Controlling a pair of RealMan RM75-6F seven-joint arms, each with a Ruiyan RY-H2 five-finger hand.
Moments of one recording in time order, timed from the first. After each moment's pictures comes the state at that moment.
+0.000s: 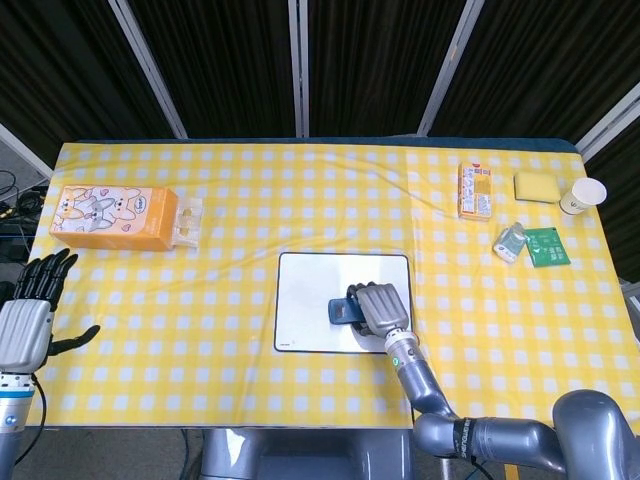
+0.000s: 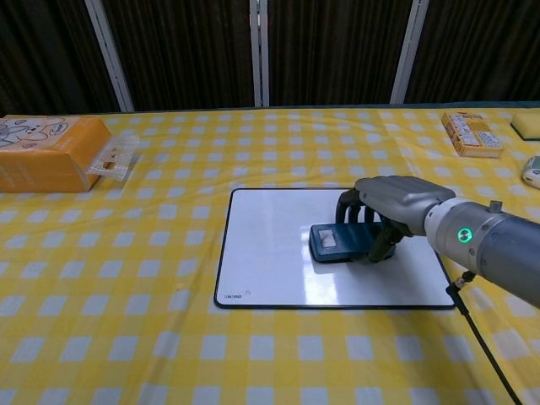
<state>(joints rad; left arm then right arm) -0.15 -1.19 -0.08 -1.64 1.49 1.49 0.00 0.77 -1.74 0.15 -1.49 -0.71 1.05 -0.67</state>
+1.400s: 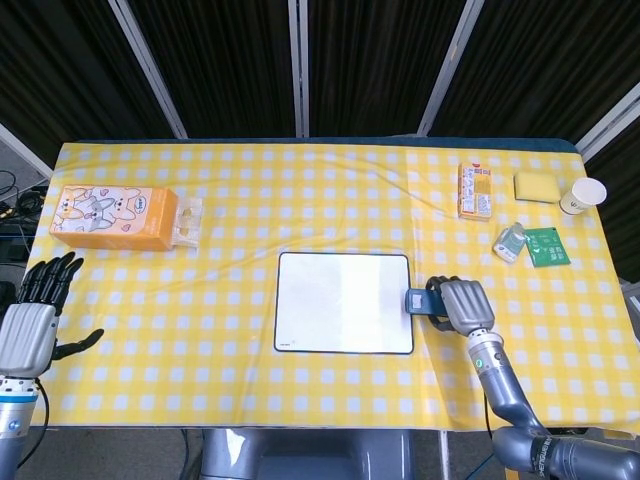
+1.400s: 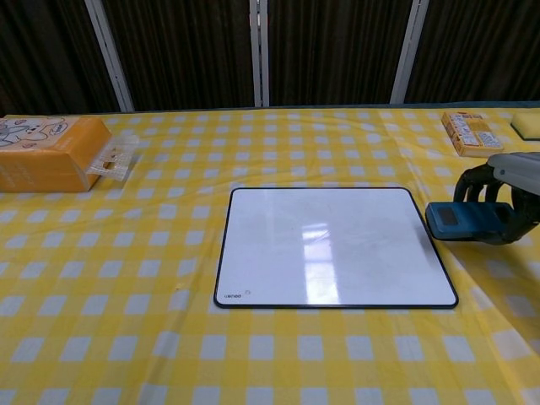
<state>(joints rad) -0.15 -1.19 -0.07 -1.65 1.52 1.51 0.02 0.57 -1.45 0.09 -1.53 -0.98 1.09 -0.40</state>
